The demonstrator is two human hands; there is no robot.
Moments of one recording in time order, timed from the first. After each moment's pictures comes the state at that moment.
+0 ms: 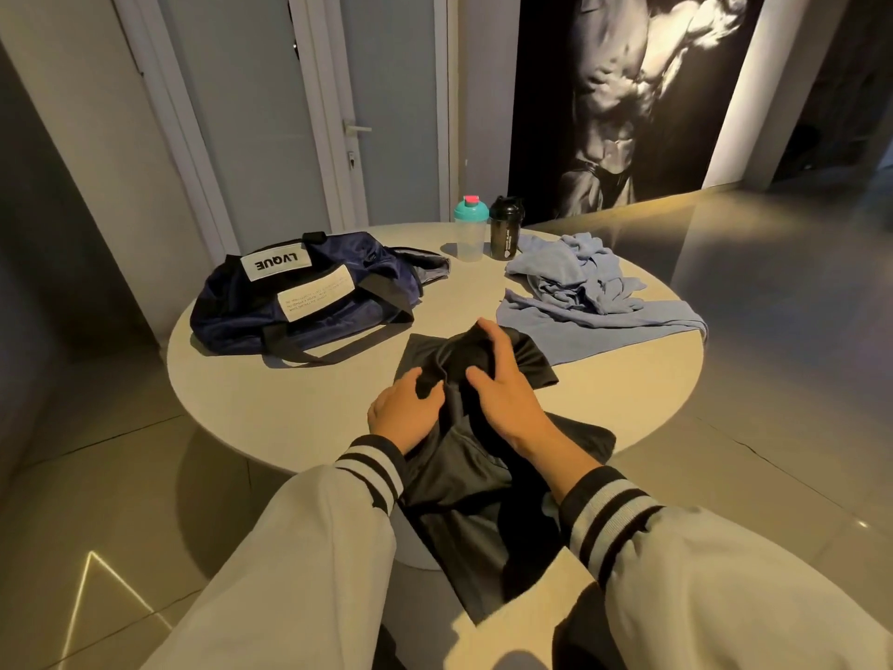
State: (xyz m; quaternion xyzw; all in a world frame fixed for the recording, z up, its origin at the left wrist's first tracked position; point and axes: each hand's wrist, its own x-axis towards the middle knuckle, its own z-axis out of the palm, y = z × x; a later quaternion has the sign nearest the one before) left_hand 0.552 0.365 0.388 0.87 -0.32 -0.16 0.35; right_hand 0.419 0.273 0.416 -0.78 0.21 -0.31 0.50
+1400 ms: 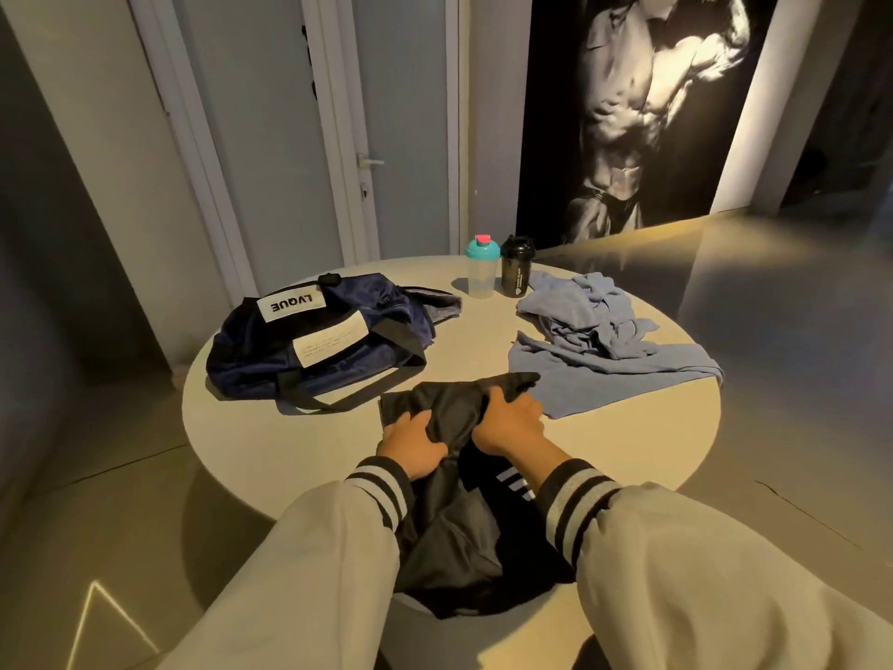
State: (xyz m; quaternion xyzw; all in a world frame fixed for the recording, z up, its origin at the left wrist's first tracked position) left_hand 0.590 0.347 0.406 0.89 -0.35 -0.22 0.20; right_hand 0.478 0.239 0.436 -0.86 0.46 -0.03 0.22
